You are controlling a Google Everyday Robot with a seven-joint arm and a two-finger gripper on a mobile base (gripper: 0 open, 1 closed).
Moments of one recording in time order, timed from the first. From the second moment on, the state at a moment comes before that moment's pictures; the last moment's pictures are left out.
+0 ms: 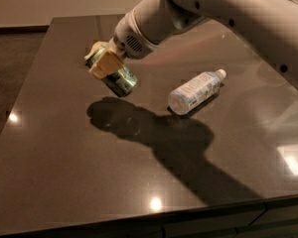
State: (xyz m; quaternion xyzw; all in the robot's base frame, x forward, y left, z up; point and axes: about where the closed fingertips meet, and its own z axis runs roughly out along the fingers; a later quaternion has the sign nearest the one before) arm 0.562 0.102 0.951 -0.57 0.71 0.23 0.34
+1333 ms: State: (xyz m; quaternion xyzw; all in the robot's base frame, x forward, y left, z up) arm 0.528 0.120 0.929 -0.55 0.66 0.33 0.40
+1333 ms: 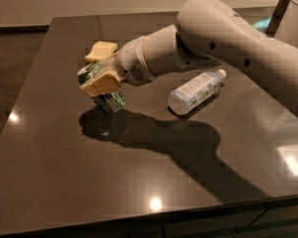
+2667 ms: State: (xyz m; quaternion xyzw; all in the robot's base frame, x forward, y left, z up) arm 0.480 0.138 0.918 -0.52 0.55 0.44 0.49
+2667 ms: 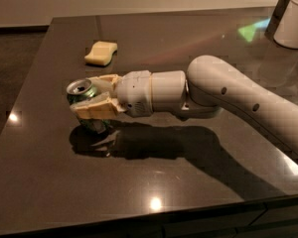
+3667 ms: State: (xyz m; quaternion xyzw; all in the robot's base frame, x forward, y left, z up) arm 0.465 0.137 0.915 -0.51 0.50 0.47 0.51
